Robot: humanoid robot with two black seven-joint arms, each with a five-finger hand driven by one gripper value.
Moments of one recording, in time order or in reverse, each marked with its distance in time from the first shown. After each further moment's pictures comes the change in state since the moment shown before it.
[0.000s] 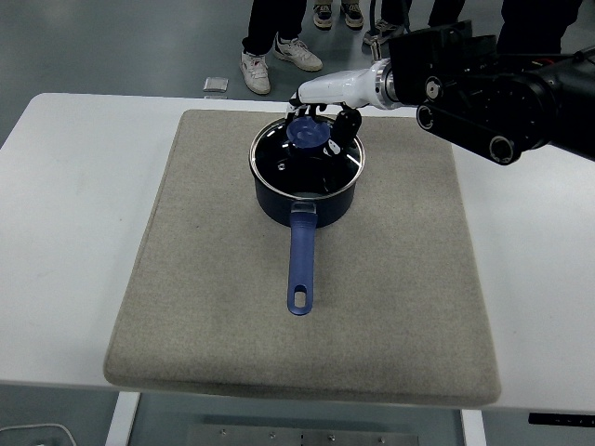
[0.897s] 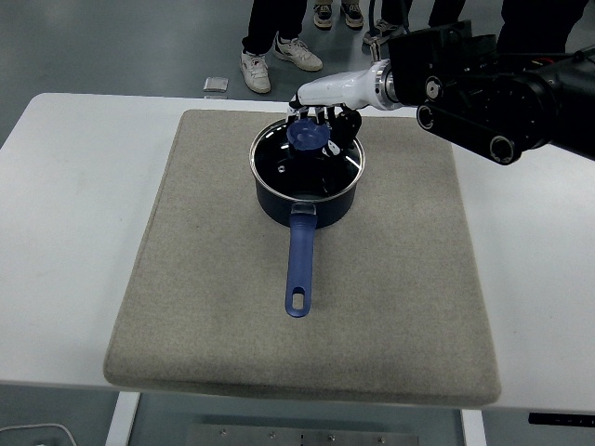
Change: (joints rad) left arm 0.000 0.000 0.000 0.000 0.000 0.000 0.000; right arm 0.009 0.000 -0.003 0.002 0.000 0.009 0.008
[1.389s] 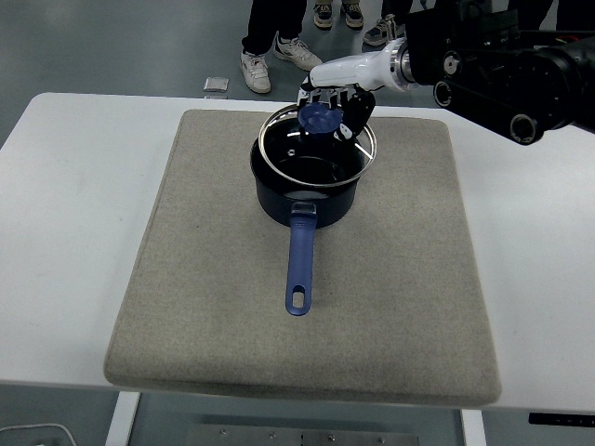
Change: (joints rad) left arm 0.000 0.000 0.000 0.000 0.000 0.000 0.000; right arm 0.034 -0.056 0.002 0.002 0.020 0.046 0.002
